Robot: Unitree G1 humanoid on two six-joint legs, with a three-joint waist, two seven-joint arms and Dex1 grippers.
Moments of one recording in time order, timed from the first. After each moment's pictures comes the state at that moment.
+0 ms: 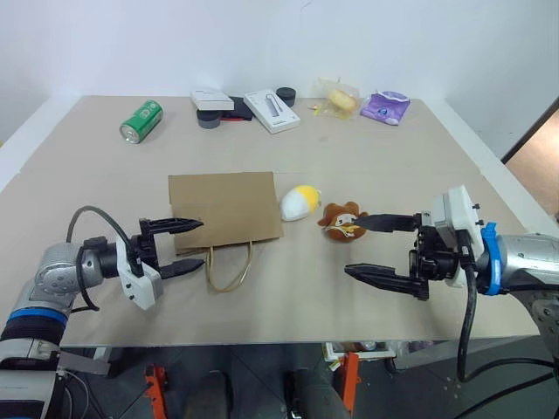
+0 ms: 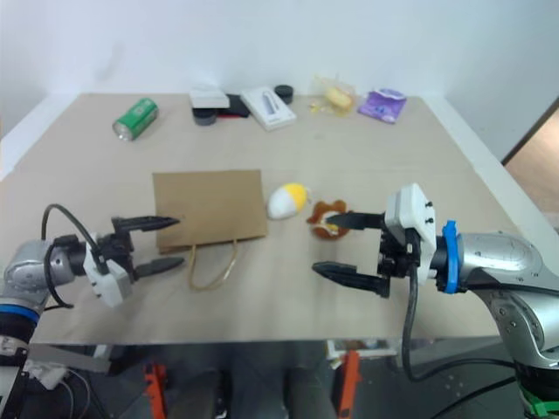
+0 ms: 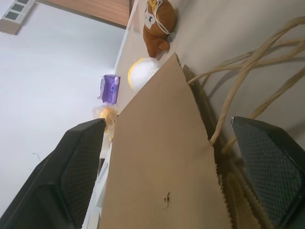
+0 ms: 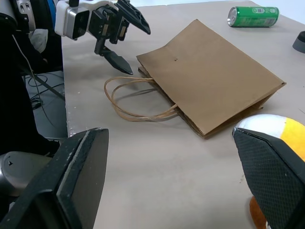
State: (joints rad) left arm -0.46 0.76 -0.01 0.61 0.14 -1.37 -0.83; right arm -0.22 -0.93 -0.23 -0.50 0.77 0.61 1.03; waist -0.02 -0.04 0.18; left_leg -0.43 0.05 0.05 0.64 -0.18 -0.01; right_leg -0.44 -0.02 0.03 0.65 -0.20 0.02
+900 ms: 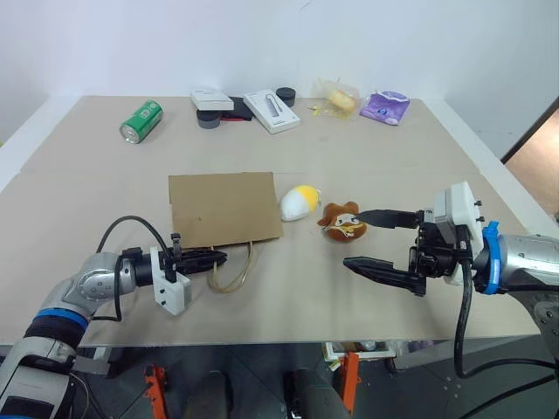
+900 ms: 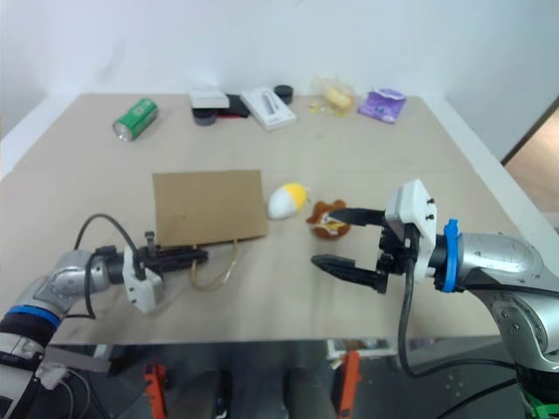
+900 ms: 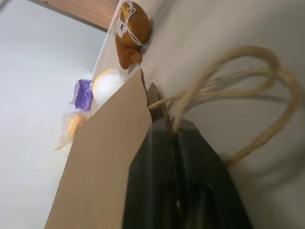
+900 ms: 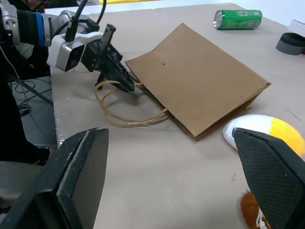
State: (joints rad) left arm -0.48 0.73 -0.20 0.60 0.26 -1.23 -0.63; right arm -0.21 -0.91 -0.24 -0.52 0.80 0.63 0.95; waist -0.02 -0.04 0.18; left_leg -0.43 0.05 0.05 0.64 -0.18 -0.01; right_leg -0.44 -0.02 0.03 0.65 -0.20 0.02
